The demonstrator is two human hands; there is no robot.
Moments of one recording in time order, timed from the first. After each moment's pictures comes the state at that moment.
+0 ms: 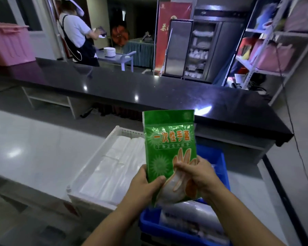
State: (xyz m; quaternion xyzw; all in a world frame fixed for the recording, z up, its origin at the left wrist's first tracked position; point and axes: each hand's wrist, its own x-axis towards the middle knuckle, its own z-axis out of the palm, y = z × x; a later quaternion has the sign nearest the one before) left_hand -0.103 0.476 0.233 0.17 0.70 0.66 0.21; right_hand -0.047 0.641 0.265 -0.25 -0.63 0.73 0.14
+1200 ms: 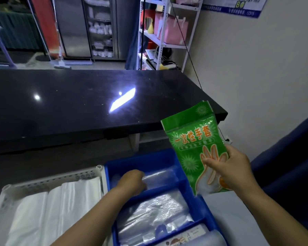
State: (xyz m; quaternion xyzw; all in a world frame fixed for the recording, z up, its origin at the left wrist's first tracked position) left_hand -0.254 0.704 0.152 0.54 0.79 0.07 0.28; right_hand -0.007 0.789 0.266 -0.54 -0.70 0.34 0.32
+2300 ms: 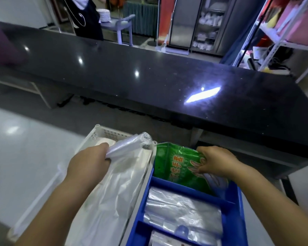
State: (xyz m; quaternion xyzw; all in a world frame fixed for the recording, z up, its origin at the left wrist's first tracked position) left_hand -0.295 0.510 0.228 0.21 0.97 0.10 -0.01; right_hand -0.174 0.839 0.220 -0.12 -0.98 0.07 -0.13
